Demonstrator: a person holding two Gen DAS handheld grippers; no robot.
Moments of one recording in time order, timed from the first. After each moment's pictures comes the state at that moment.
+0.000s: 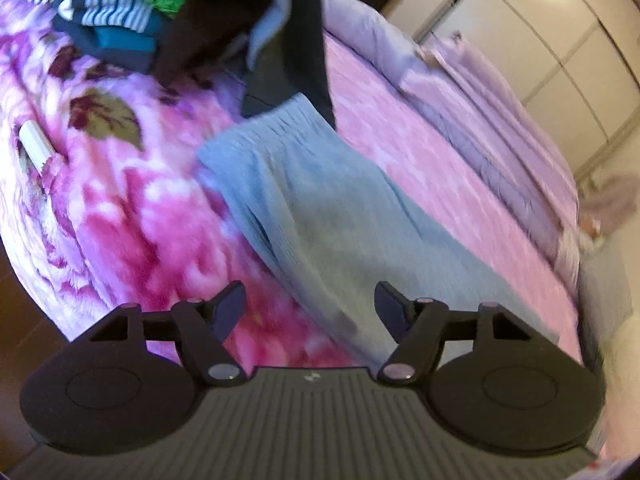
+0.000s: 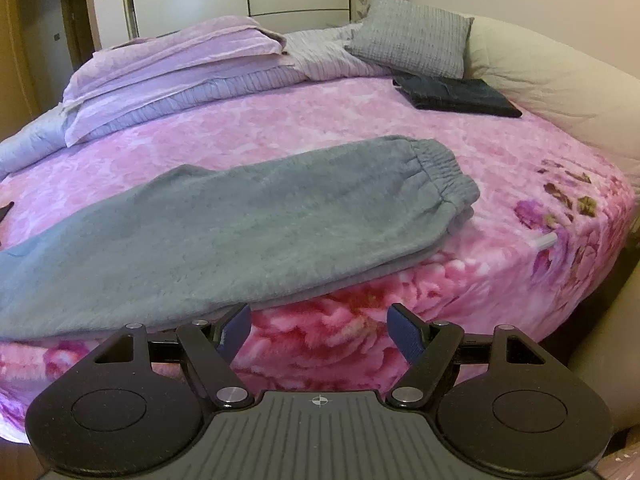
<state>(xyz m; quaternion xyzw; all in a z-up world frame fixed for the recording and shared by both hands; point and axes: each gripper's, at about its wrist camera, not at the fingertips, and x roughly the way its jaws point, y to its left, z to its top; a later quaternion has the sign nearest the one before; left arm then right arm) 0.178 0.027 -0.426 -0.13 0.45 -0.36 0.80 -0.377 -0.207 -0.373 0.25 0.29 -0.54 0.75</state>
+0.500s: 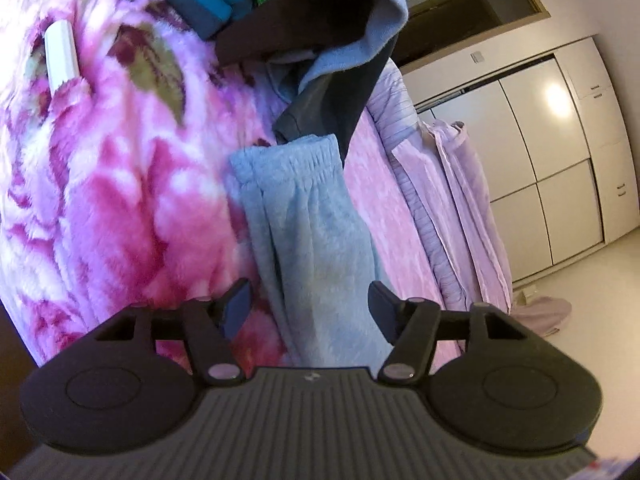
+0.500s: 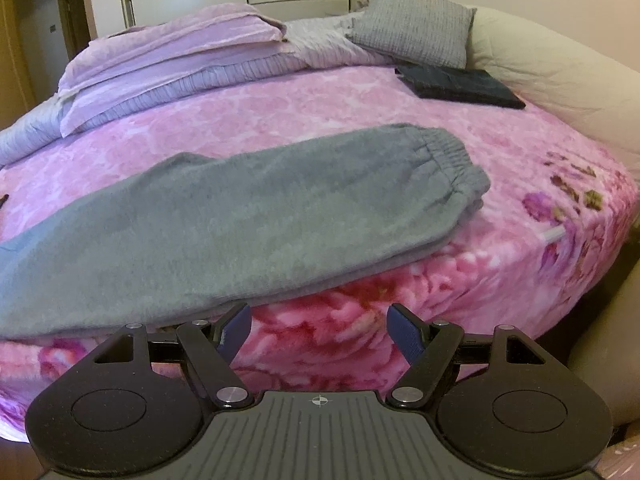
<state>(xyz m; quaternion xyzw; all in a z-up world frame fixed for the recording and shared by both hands) 0.211 0.059 -0.462 -0.32 0.47 -0.36 0.74 -0.359 -0.213 -0.384 0.26 0.30 -0.54 0.74</state>
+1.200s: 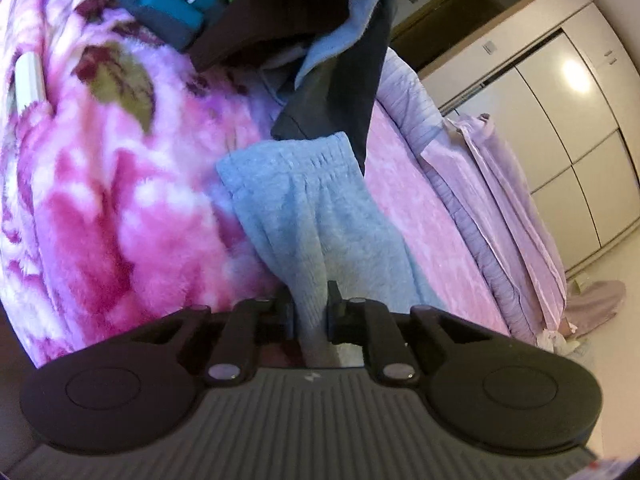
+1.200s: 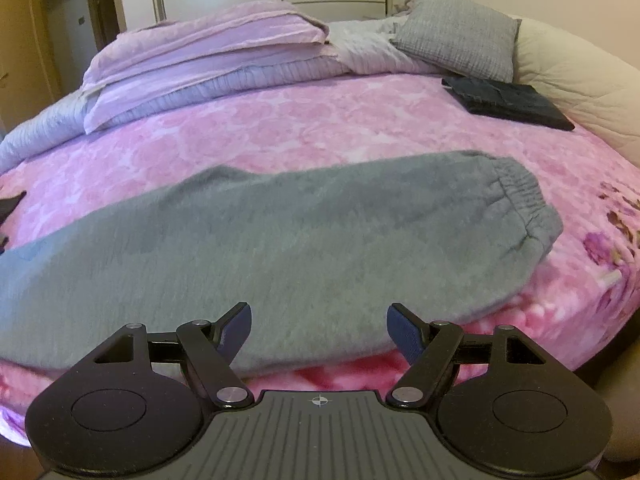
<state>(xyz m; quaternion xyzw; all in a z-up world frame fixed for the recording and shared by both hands) 0.203 0.016 -0.461 -0.25 0.44 -0.32 0.81 -0.323 -0.261 -0.389 0.25 0.29 -0.51 0.77</state>
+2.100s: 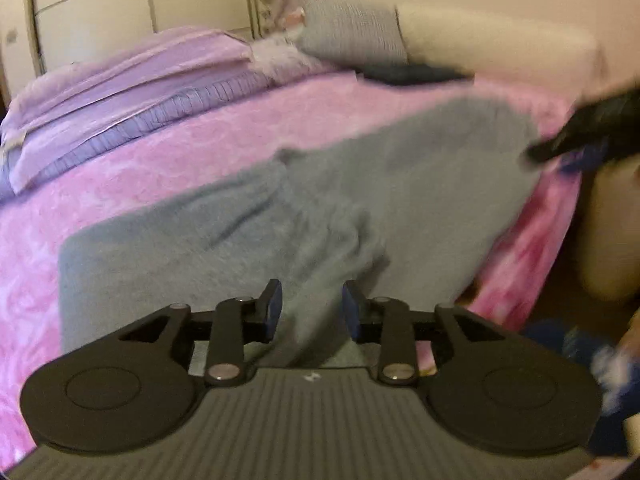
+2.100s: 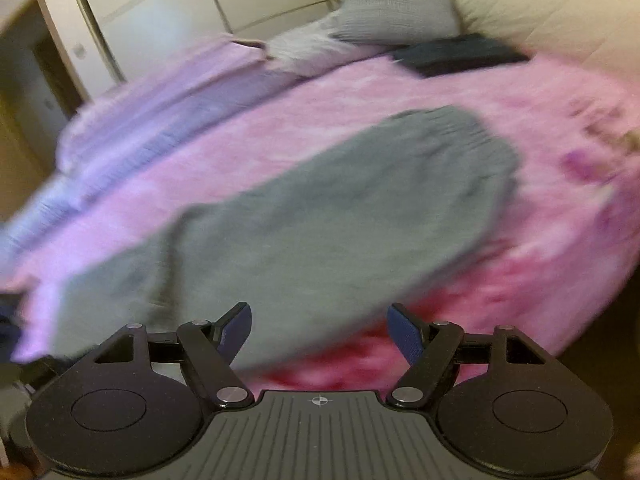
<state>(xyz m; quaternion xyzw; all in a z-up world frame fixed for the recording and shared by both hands) -0.067 -0.150 -0.404 0.25 0.17 -0.72 0.62 -0.371 -0.267 -0.406 0.39 0.16 -0.47 0.77</state>
